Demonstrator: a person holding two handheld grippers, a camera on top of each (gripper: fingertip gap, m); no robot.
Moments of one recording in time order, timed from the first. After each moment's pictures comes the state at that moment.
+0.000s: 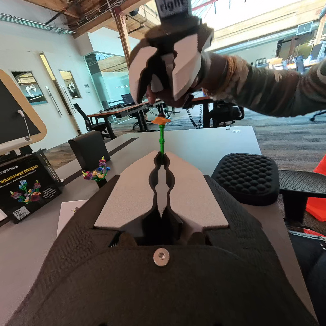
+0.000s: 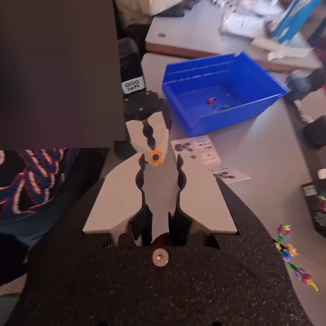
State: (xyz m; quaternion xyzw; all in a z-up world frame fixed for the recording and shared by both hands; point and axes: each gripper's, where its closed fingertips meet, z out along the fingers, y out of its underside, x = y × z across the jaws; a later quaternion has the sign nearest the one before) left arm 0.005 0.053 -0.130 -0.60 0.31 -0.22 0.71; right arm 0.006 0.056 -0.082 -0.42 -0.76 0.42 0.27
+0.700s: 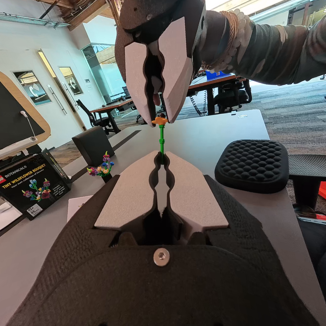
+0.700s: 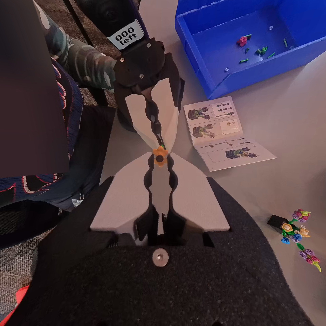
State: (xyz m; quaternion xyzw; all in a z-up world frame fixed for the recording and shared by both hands) left arm 0.006 0.054 -0.140 -0.61 0.34 -0.18 0.69; right arm 0.005 0.048 -0.115 -0.46 -0.82 0.31 0.16
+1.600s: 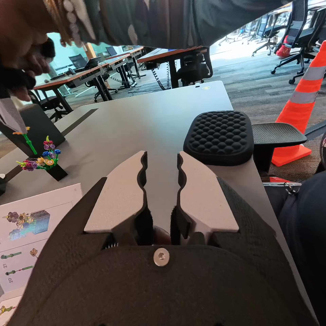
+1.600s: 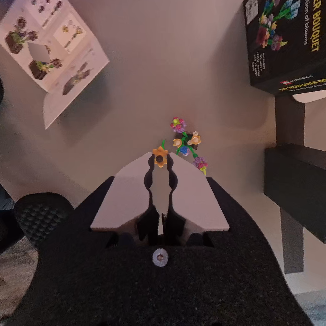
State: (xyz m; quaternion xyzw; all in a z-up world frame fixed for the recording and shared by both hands) left arm 0.044 0.044 -0.193 -0.63 0.42 -0.24 0.60; right arm -0.016 0.280 -0.173 -0.67 -0.73 0.10 0.08
